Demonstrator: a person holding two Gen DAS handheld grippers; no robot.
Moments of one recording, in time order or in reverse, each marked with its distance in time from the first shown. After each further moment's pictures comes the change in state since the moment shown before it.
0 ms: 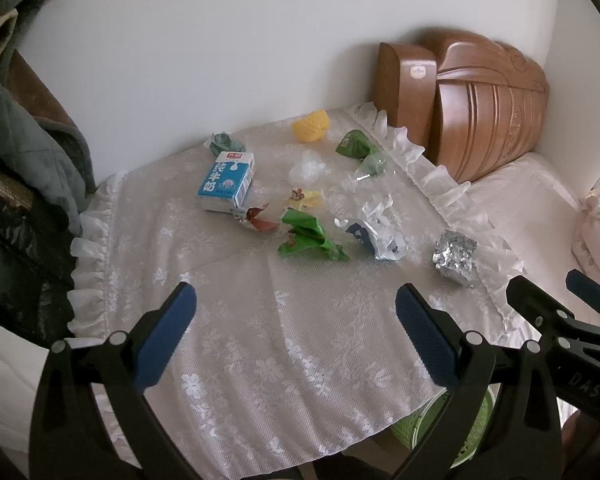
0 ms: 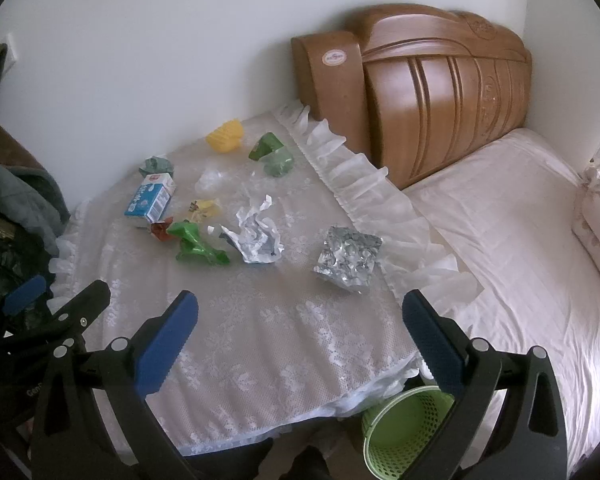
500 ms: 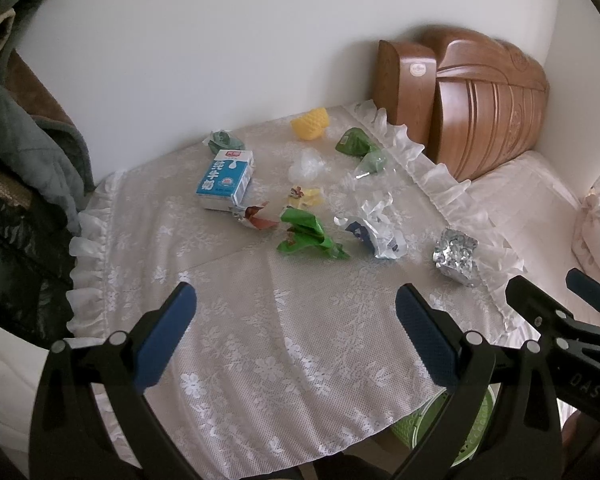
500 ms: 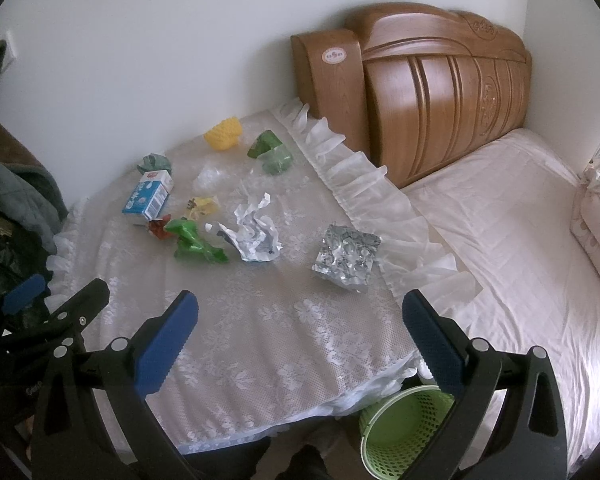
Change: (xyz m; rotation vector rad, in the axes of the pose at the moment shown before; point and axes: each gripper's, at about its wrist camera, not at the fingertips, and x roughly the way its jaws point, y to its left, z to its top) left arm 0.001 0.001 -0.005 0.005 0.001 -0.001; right arm 0.002 -0.001 -0.002 0.002 -0.003 0.000
